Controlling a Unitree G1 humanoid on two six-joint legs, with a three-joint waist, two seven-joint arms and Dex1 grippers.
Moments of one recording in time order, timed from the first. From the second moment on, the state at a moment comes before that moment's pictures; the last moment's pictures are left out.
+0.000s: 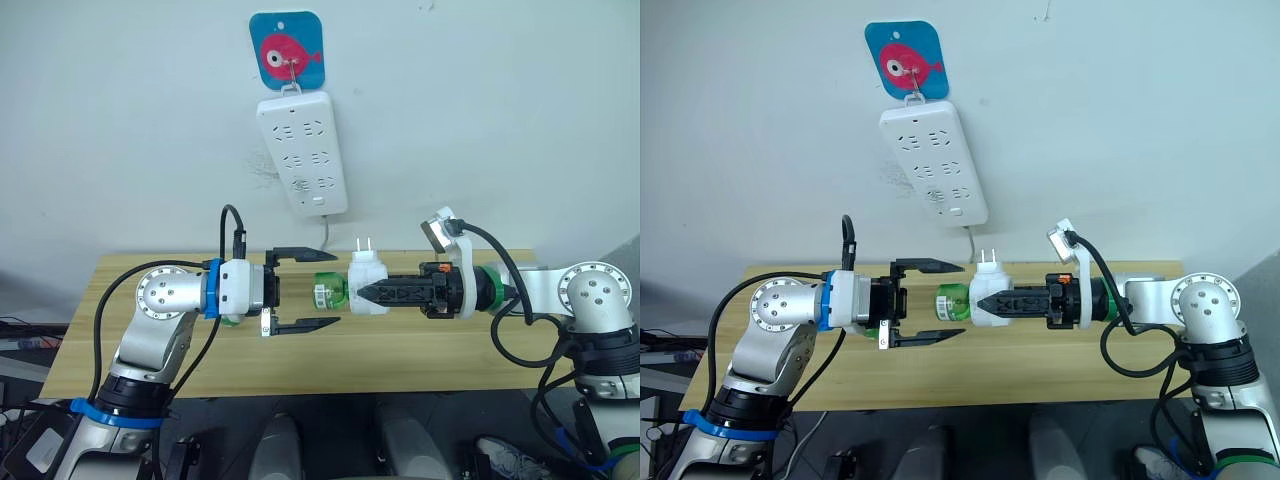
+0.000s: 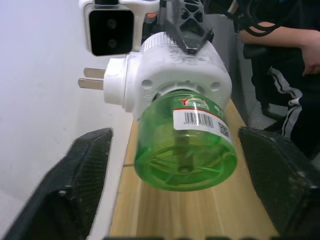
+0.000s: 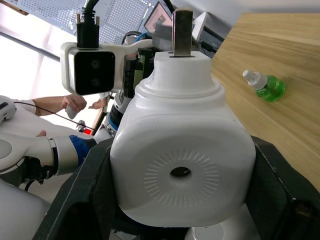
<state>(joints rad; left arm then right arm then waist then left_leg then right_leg) -0.32 0.61 -0.08 -0.16 -0.41 -0.18 -1.27 -0.56 -0.63 0.02 -0.14 1.62 1.31 0.37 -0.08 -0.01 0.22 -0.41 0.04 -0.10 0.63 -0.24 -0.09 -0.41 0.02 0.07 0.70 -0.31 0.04</state>
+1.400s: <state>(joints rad) -0.41 0.83 -0.06 -0.23 -0.73 0.74 -1.21 -0.56 -0.63 0.03 -0.15 1.62 1.30 0.37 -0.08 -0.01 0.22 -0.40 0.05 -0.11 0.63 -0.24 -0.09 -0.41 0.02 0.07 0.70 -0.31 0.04</state>
